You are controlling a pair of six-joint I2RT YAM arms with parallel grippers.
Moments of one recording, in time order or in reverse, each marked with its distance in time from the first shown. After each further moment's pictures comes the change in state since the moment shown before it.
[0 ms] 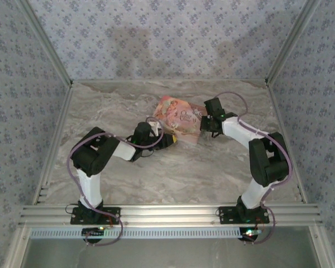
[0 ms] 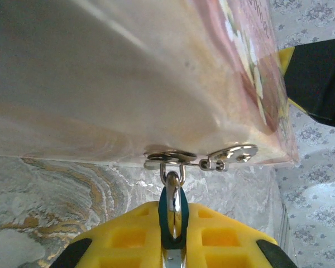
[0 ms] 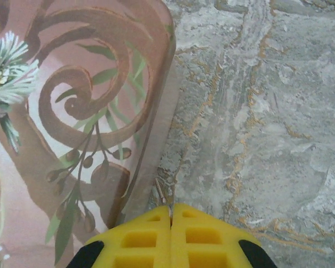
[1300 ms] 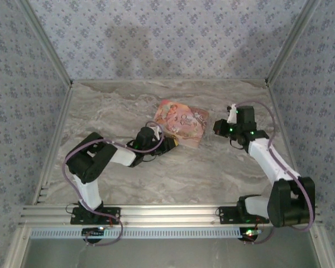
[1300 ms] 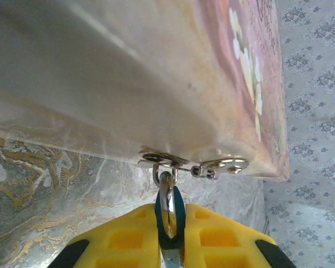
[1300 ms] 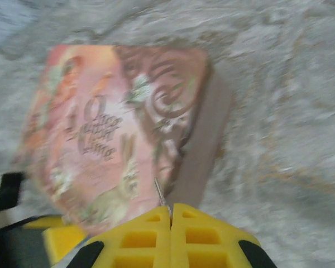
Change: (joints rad) left arm -0.086 -0.092 -0.060 -0.037 -0.120 -0.172; right arm -0.229 -0.493 -0.334 0.122 -0.558 0.033
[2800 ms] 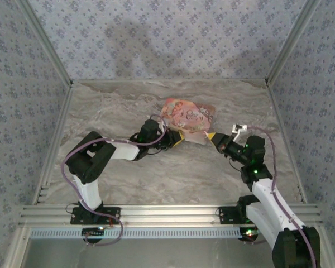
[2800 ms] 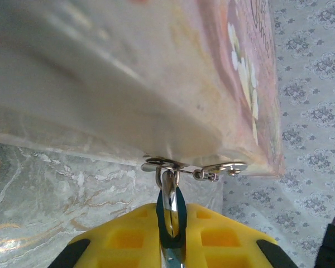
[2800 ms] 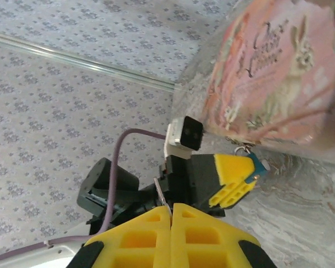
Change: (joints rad) left arm -0.013 -0.003 0.140 -0.097 0.050 -0.150; right arm 0.032 -0.446 -0.468 0.562 -0.247 0.696
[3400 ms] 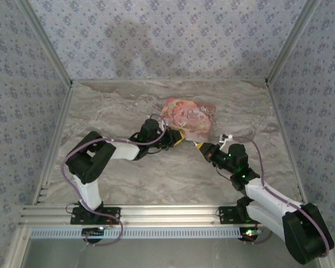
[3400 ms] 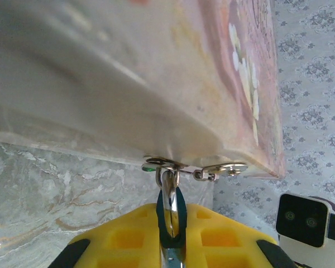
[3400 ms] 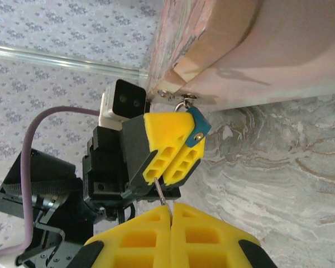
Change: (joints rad) left arm 0.000 0.000 0.006 0.014 0.014 -0.040; right arm 0.270 0.138 -0.127 0.181 0.294 0.093
